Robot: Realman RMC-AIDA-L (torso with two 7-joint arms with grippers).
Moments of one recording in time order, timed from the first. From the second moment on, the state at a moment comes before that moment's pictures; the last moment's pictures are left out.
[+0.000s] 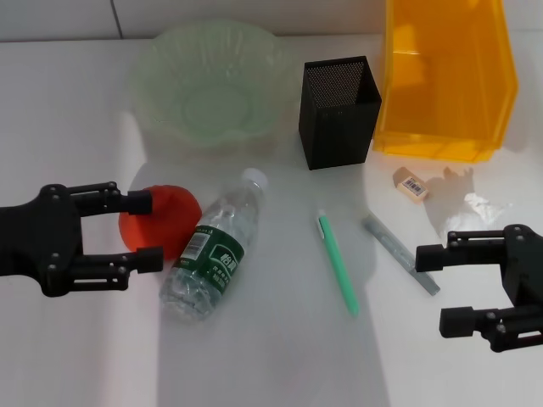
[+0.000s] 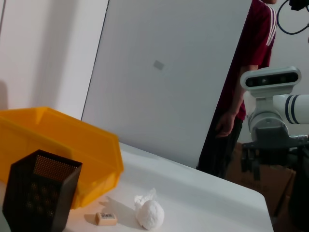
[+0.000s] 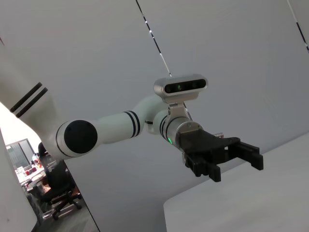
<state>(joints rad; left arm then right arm) -0.32 -2.04 0.71 0.97 1.89 1.98 -1.52 0.42 2.08 -0.60 -0.80 -2.02 -2.18 1.48</state>
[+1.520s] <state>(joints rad) -0.49 -2.07 0.78 0.92 2.21 1.48 -1.52 0.39 2.08 -0.59 -0.70 -2.02 -2.10 1.42</state>
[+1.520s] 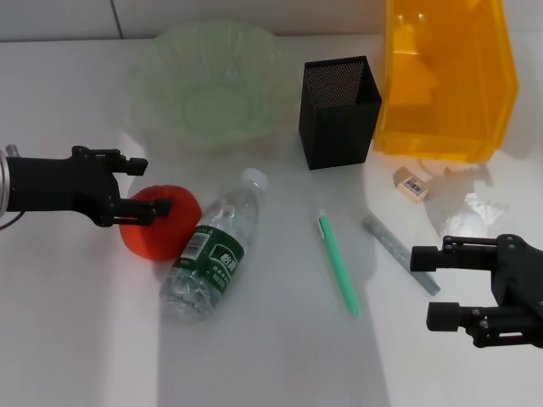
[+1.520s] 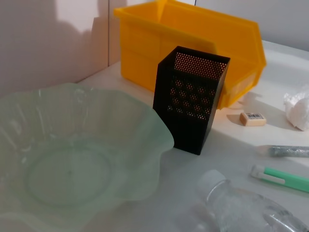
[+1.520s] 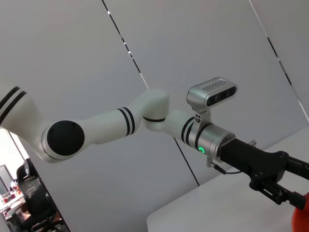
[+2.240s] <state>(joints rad) -0.47 -2.07 0.83 0.90 2.23 1.43 -1.52 0.39 2.08 -0.59 -0.67 -2.02 -2.08 1.42</state>
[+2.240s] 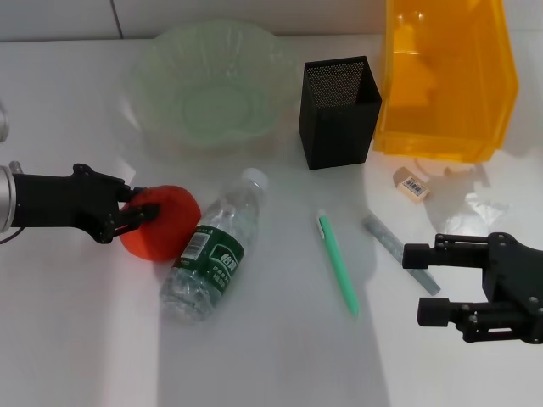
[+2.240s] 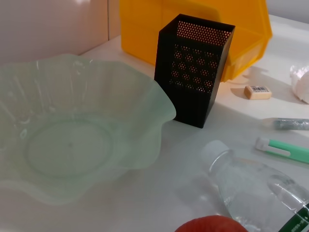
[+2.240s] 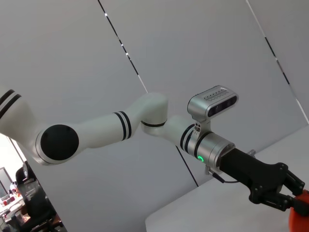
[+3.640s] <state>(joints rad) -0.69 -2.08 0.98 0.77 1.84 0.92 -1.66 0.40 2.08 -0.56 -0.53 -2.01 -2.02 1.34</state>
